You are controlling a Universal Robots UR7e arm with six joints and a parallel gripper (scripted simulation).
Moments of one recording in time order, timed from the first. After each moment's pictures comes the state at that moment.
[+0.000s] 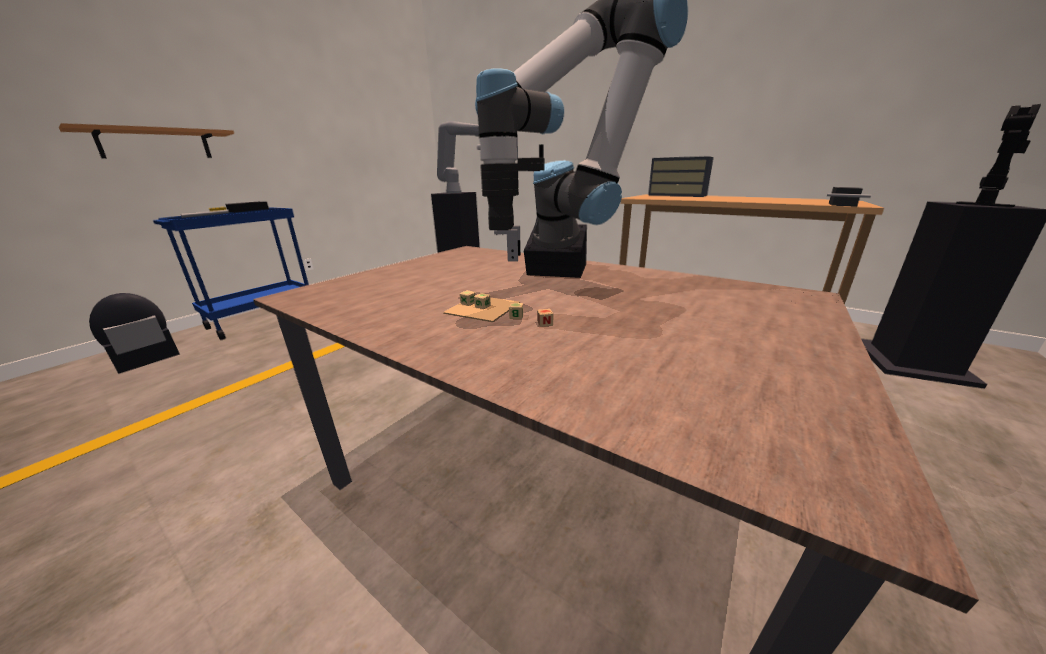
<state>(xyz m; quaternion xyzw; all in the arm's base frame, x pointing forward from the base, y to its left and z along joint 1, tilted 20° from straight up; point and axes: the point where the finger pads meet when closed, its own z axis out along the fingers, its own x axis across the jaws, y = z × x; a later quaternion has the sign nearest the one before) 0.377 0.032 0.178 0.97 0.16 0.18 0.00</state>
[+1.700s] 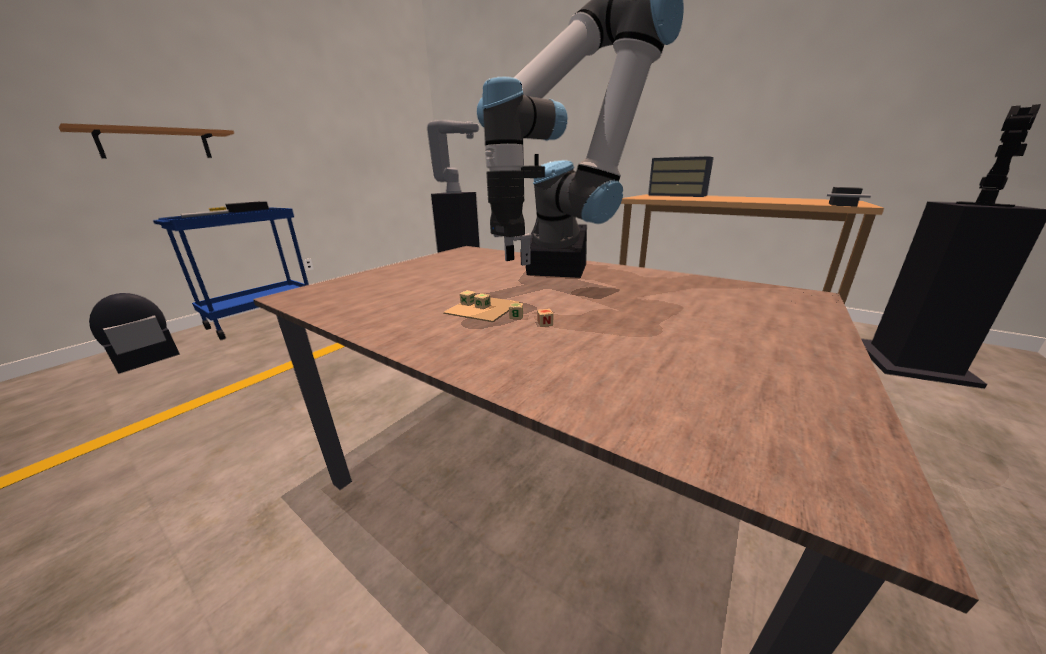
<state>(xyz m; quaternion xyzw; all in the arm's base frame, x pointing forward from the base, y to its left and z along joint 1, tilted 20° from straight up) 0.365 0.032 0.159 0.84 0.51 0.16 0.07</state>
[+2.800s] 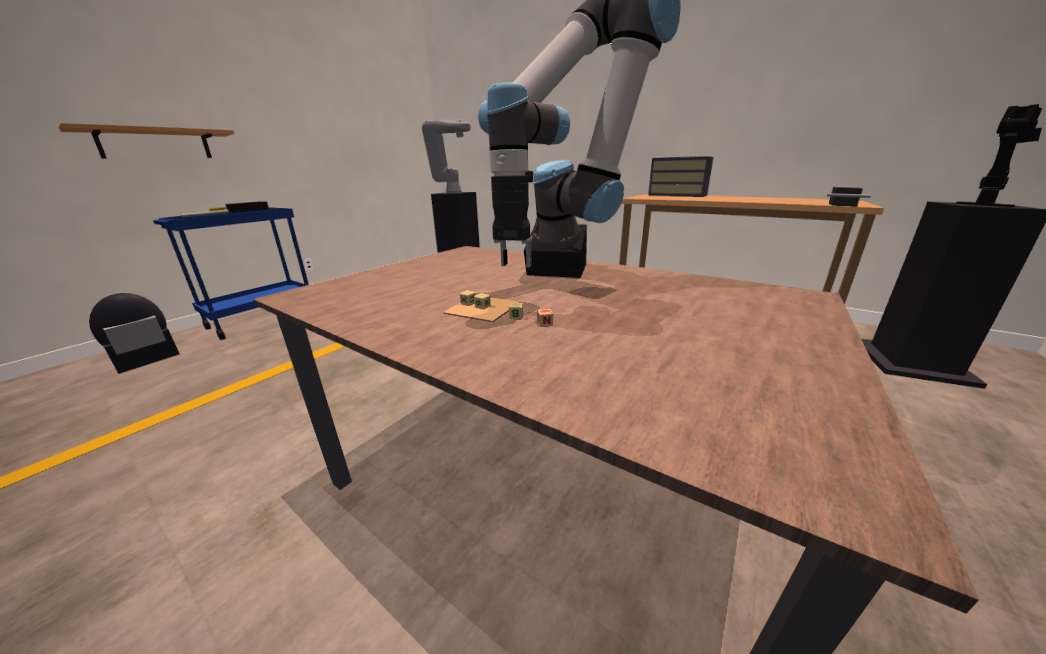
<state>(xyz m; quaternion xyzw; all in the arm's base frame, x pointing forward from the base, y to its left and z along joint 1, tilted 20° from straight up) 0.363 0.027 0.148 0.66 0.73 0.14 0.11</state>
